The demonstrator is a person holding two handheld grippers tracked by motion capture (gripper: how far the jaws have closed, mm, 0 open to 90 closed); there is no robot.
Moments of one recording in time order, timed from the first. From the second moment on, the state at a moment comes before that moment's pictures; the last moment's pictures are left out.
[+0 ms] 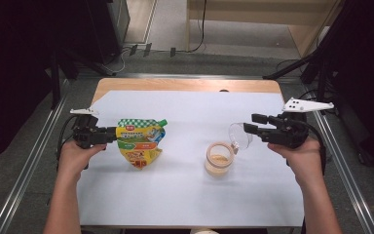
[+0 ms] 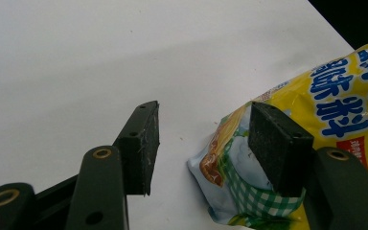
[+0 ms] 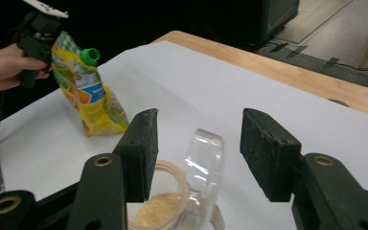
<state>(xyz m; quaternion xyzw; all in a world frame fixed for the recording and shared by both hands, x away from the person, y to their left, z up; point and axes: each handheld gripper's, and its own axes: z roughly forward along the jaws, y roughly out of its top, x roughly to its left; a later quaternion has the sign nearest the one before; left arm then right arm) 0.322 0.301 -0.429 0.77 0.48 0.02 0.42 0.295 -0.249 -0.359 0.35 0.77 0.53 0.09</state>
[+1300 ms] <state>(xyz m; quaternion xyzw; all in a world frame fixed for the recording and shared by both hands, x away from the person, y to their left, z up) 0.324 0.302 -0.431 0.77 0.48 0.02 0.42 0.314 -0.256 -0.411 0.40 0.78 0.47 0.11</state>
